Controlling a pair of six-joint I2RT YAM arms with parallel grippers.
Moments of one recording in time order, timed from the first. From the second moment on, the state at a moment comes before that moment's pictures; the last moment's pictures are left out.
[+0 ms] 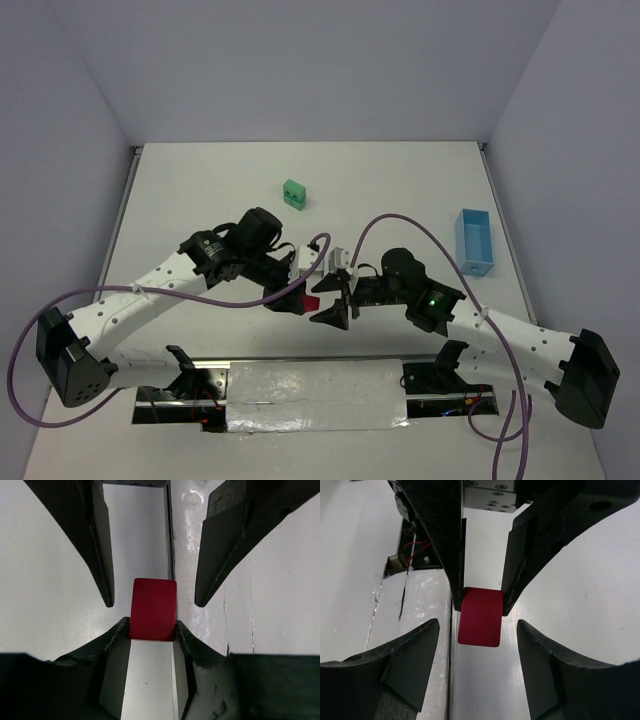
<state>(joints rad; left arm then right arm) -0.79 1.23 1.12 -0.80 0.70 0.46 0.91 0.92 0.55 0.17 -0.60 -0.06</state>
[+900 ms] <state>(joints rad) -0.80 1.07 1.07 -0.64 0.37 0.27 0.92 0.87 0.55 0.18 -0.46 -0.06</state>
